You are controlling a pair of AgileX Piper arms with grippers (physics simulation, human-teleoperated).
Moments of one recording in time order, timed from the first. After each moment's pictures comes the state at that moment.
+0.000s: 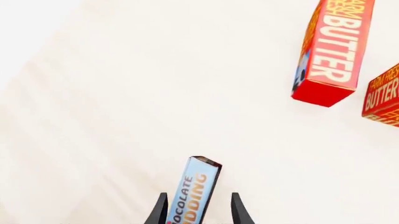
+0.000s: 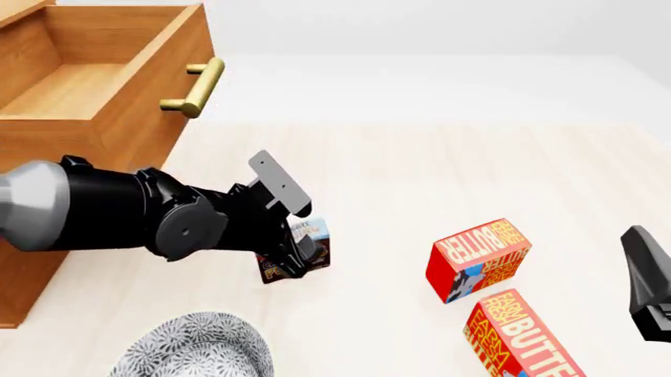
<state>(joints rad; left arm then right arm) -0.68 1.59 -0.77 0.08 0.26 0.00 0.01 -0.01 -0.01 0.00</state>
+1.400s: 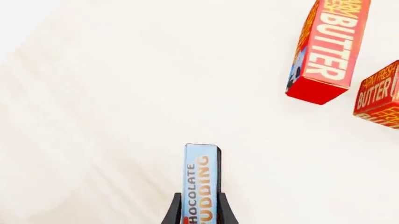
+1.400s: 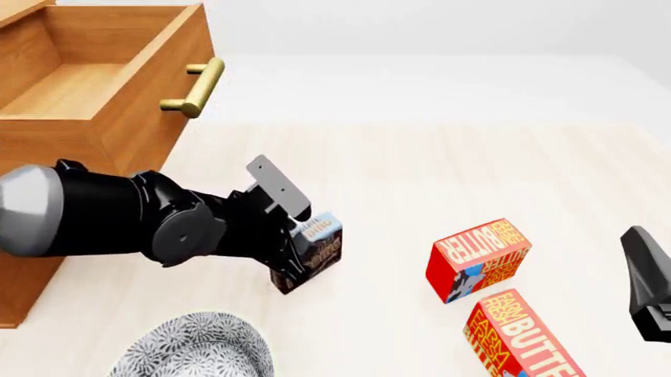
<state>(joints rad) -0.70 1.58 -0.76 0.11 0.18 0.00 0.01 -0.01 0.00 0.00</state>
